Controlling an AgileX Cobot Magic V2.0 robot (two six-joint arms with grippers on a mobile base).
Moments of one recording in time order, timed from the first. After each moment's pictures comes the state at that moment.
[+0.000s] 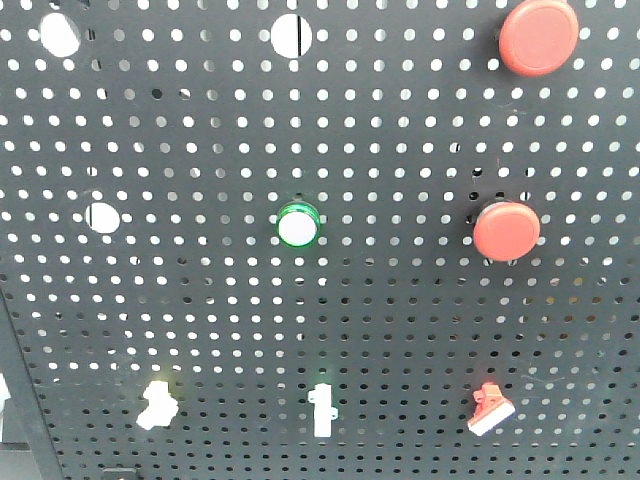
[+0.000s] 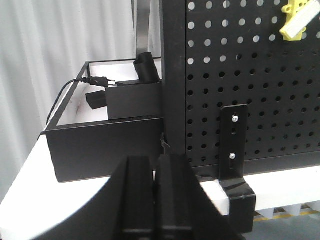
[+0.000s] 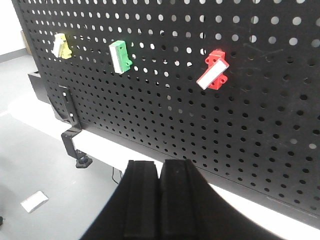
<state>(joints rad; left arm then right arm) -0.14 -0.01 0.03 -0.14 0.10 0.17 0.42 0.21 -0.39 0.40 0.50 -0.29</state>
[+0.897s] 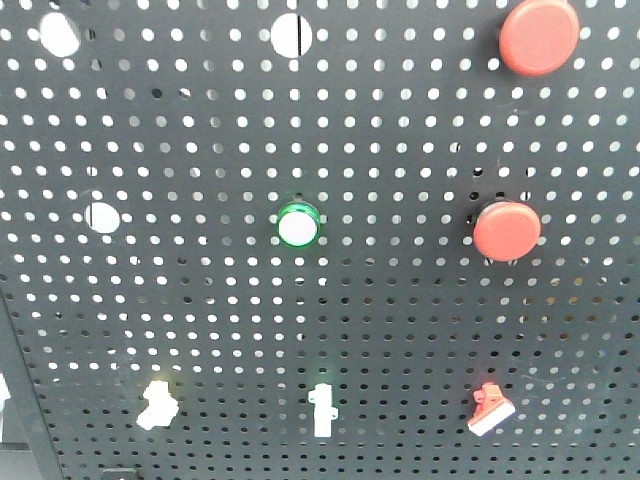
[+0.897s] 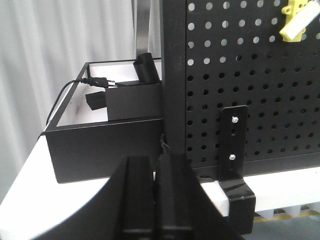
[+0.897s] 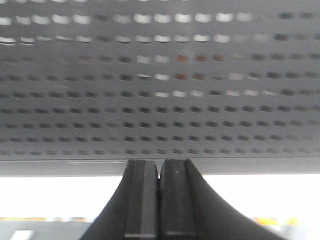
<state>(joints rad) -0.14 -0.01 0.03 -0.14 0.10 0.17 -0.03 -0.01 0.03 0.02 0.17 -0.03</state>
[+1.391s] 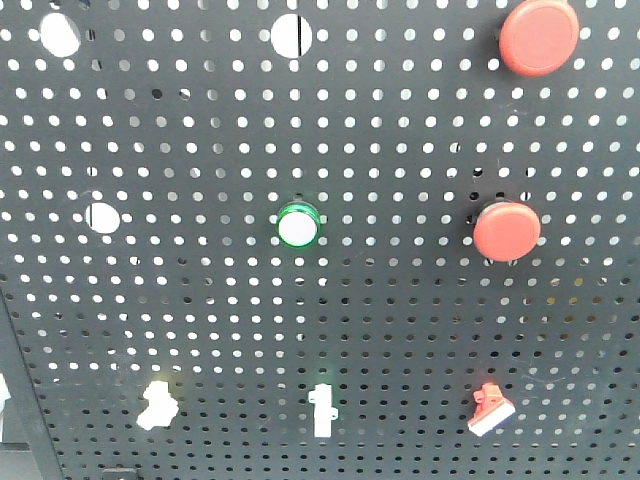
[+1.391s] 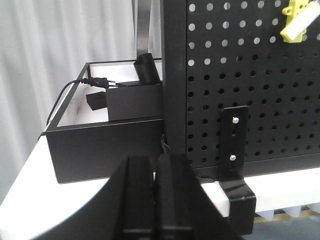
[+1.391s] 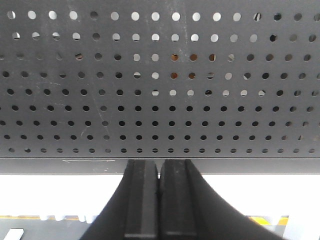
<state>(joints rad) -0.14 -0.01 0.03 -0.14 0.10 0.17 -0.03 -0.01 0.03 0.01 0.17 -0.03</state>
